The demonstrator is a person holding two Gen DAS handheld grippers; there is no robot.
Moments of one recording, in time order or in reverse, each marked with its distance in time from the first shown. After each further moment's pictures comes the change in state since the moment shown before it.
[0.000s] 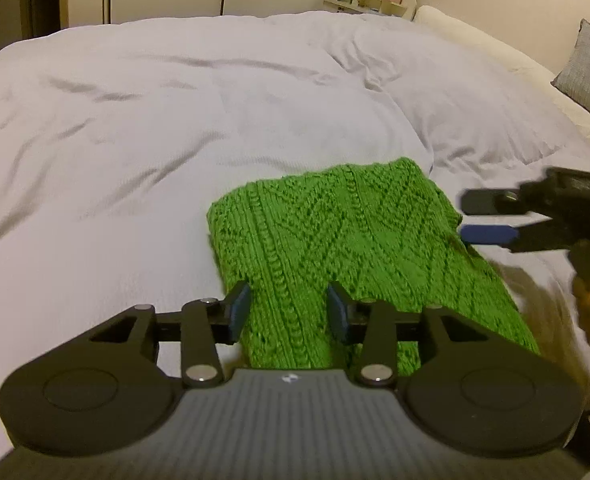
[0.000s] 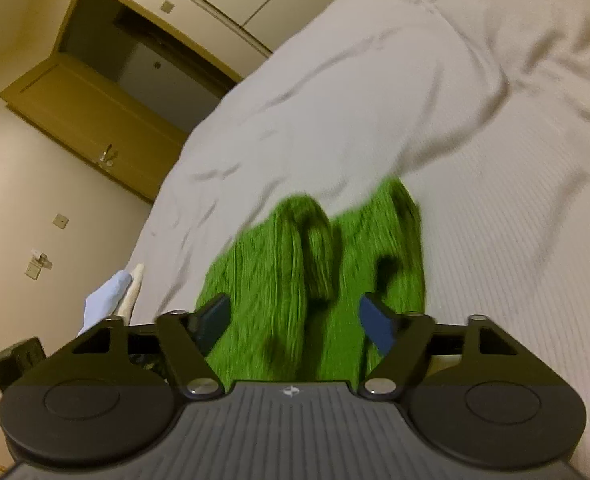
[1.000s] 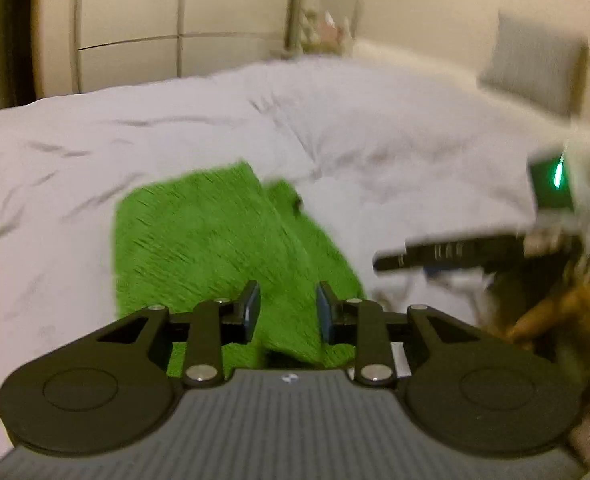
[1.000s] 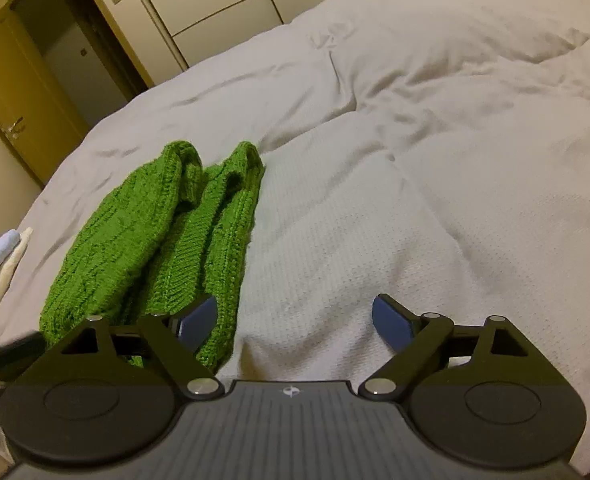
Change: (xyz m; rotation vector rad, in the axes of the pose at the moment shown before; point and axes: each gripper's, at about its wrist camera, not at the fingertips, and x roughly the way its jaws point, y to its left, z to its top) left arm -0.102 -0.129 -0.084 0.089 -0.193 -0.022; right arm -0.106 -0.001 -0.111 -0.151 -0.113 -0.421
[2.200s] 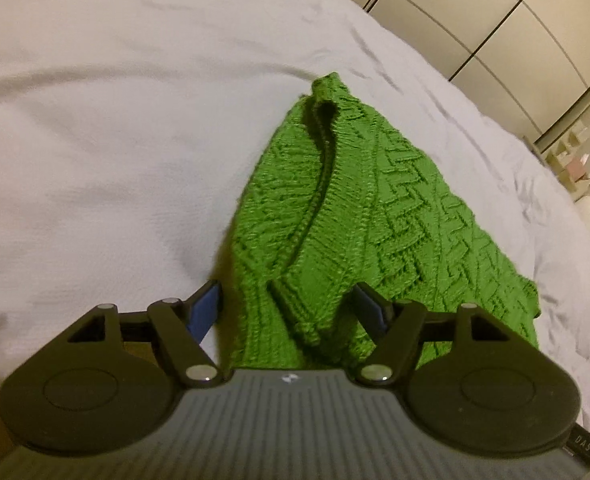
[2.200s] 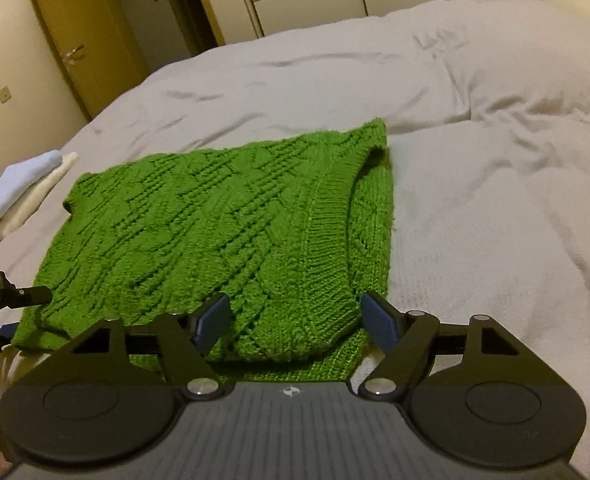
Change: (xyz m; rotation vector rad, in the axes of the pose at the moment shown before) left arm -0.016 0.188 -0.087 -0.827 0.061 0.364; right arm 0.028 0.087 -0.019 -0.242 0.055 0.073
